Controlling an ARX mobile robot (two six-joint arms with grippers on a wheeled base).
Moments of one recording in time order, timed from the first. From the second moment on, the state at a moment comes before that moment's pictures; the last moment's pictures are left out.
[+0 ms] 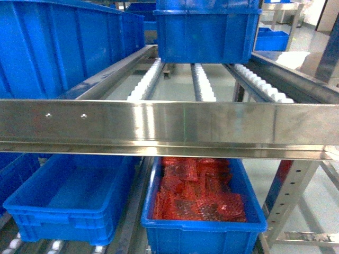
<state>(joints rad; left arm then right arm) -0.61 0.30 0.23 0.13 -0.80 -0.08 0.00 0.01 0.01 0.00 0.00 0.00</state>
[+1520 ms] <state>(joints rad) -0.61 0.30 0.23 0.13 -0.81 -0.08 0.00 0.01 0.01 0.00 0.00 0.00</state>
